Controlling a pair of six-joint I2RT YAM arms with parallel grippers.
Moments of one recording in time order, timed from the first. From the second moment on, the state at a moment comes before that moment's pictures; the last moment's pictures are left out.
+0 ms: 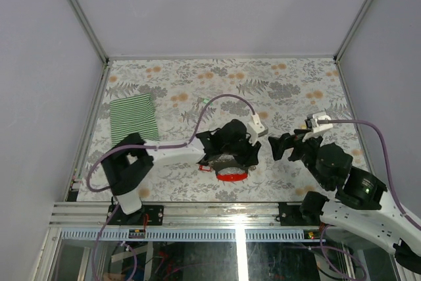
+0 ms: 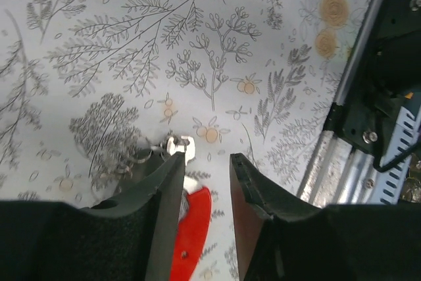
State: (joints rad) left arm -1.02 1.78 1.09 0.05 0.31 -0.23; right arm 0.98 0.44 0.79 -0.58 0.55 0.30
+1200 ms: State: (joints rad) left arm -0.93 1.50 0.57 0.44 0.19 -0.48; right arm 0.57 1.14 0.54 -0.36 -0.12 0.59
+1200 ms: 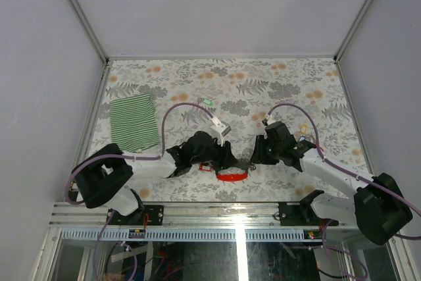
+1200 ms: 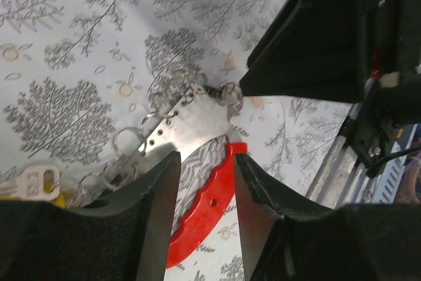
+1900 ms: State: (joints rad) left arm -1.04 1.64 0.74 0.44 -0.01 -0.74; right arm 0.57 1.16 0.46 -0.29 -0.04 0.61
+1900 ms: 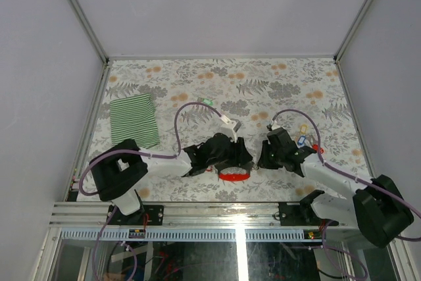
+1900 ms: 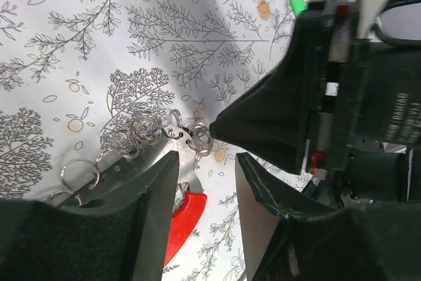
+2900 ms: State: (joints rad) left arm -1.13 1.82 1.00 0.10 -0.17 -0.84; right arm 0.57 0.48 0.48 -0.61 0.21 0.67
